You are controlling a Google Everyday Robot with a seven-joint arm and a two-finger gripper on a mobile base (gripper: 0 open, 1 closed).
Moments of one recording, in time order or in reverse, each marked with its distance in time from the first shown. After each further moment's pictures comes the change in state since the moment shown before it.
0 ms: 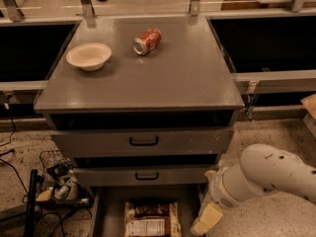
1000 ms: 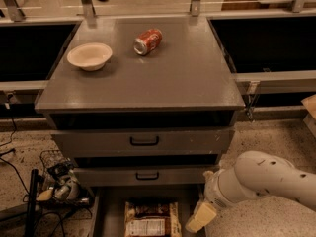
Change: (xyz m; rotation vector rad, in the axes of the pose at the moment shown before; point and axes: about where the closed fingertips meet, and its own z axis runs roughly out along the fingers) arm -0.002 -0.013 0.022 0.057 -0.023 0.044
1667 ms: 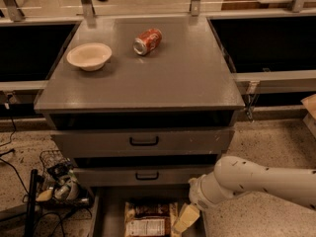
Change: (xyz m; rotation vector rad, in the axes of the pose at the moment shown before) arm -0.002 0.002 0.083 -0.108 -0.021 0.020
